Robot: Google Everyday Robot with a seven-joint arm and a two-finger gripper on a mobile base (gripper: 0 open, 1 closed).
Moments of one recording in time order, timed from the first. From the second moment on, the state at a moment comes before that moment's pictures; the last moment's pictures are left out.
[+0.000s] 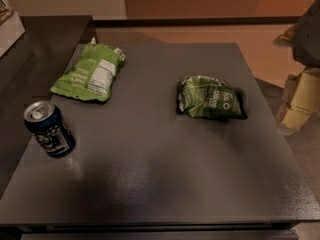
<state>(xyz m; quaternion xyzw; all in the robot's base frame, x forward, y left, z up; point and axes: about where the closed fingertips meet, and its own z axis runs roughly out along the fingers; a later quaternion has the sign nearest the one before) 0.438 -0.217 0.976 -0.60 0.78 -0.03 0.16</state>
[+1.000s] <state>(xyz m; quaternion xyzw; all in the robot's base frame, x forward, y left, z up) 0.459 -0.192 0.943 -0.61 0.78 -0.02 0.18</state>
